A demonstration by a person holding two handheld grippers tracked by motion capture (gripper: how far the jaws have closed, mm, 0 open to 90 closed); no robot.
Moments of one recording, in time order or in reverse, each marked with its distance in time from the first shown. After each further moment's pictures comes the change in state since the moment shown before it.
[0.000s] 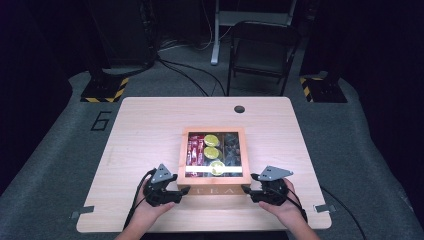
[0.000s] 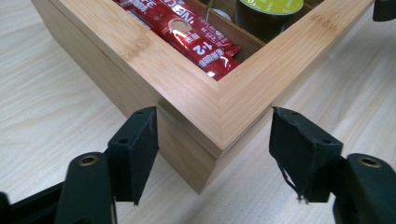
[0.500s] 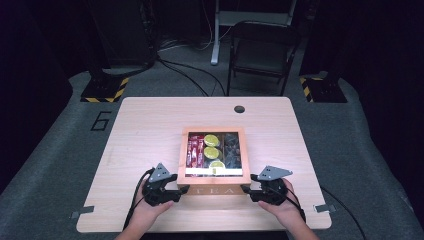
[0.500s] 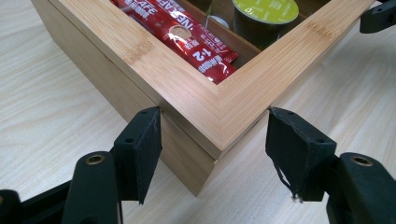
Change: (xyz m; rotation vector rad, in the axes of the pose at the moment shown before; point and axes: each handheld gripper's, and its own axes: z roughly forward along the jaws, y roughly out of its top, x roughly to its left) left arm 0.001 0.002 -0.003 -0.019 -0.018 -0.023; right arm -0.001 0.000 0.003 -0.005 0.009 0.010
